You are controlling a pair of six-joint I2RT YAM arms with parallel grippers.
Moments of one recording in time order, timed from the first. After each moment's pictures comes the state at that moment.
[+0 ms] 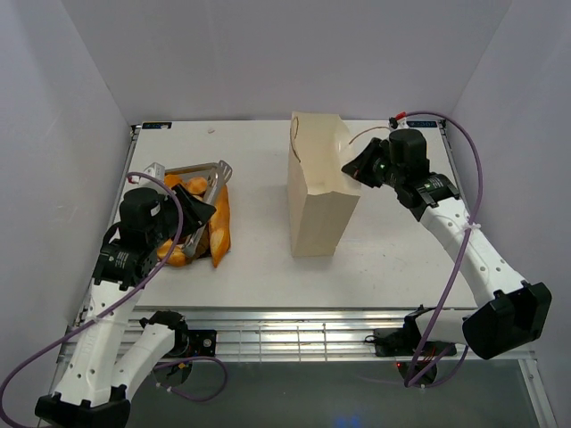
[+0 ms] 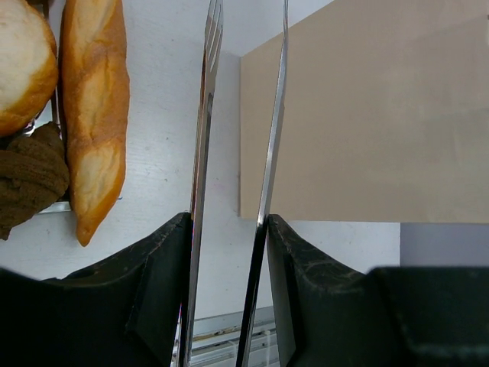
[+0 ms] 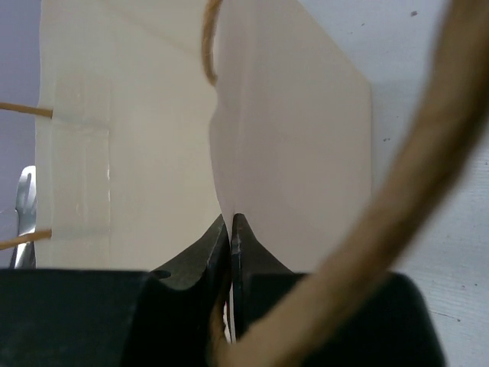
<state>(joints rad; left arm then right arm) -0.22 0.76 0.99 -0.69 0.13 -0.68 0.38 1.27 1.24 -0.43 -0.15 0.71</state>
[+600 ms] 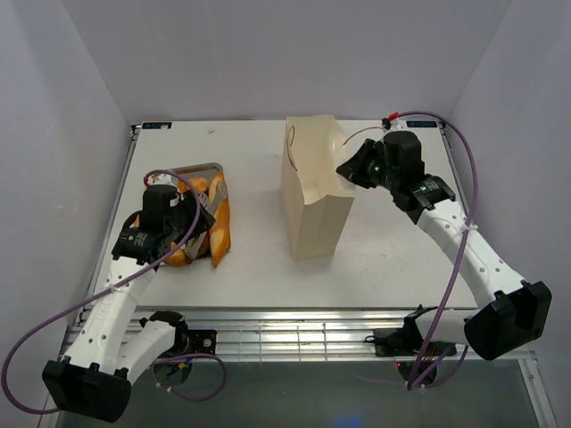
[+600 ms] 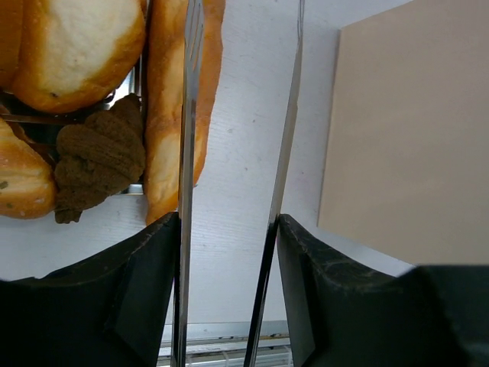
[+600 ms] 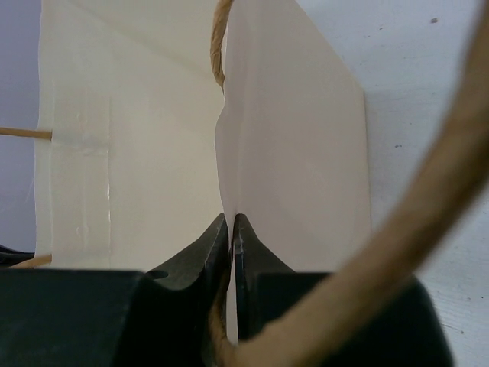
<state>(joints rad) -0.22 0.91 0.92 -0.70 0.00 -0.61 0.43 1.27 1.22 -0.39 -0.14 0.69</state>
